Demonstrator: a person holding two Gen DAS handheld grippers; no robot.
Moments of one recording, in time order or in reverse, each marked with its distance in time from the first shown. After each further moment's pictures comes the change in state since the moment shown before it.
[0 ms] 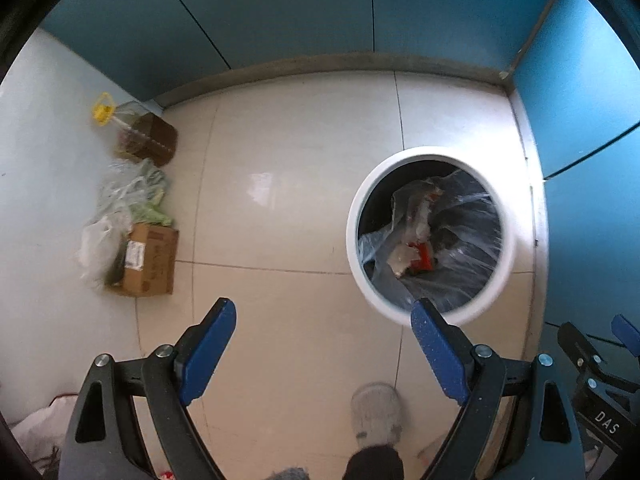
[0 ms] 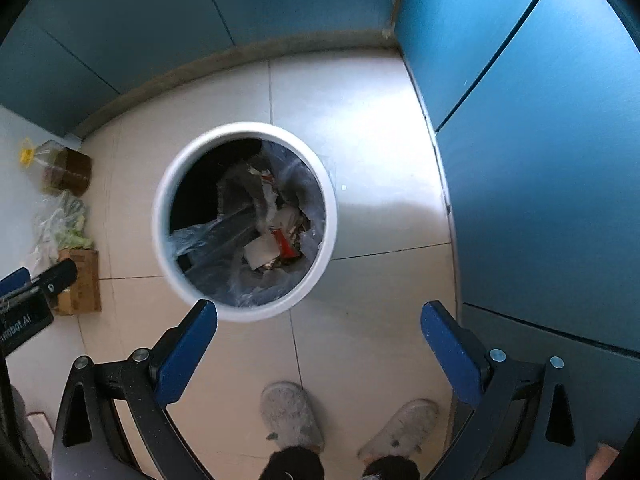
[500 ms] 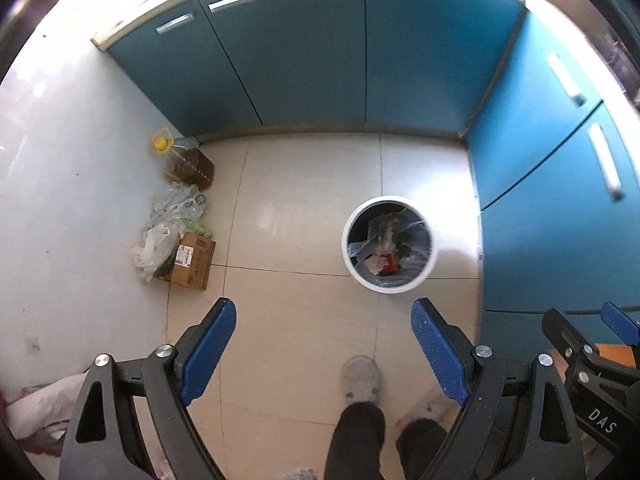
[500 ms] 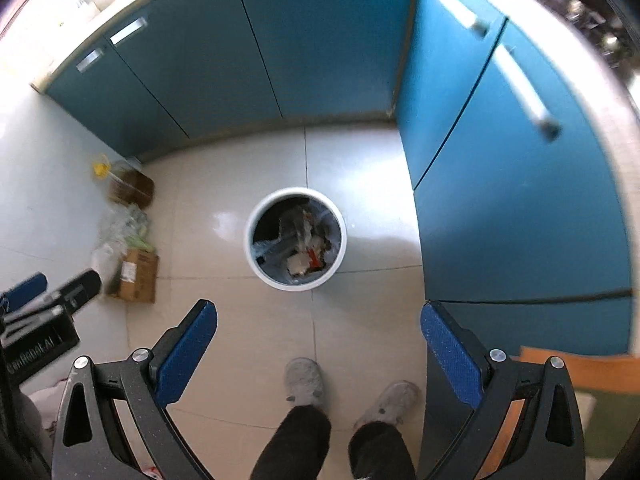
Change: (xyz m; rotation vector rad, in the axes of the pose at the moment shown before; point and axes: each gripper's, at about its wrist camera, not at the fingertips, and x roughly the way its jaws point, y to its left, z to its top) left arm -0.282 0.033 -0.063 -0.039 -0.133 -0.059; right arm -0.312 0.003 -0.050 -0.038 -0.159 0.059
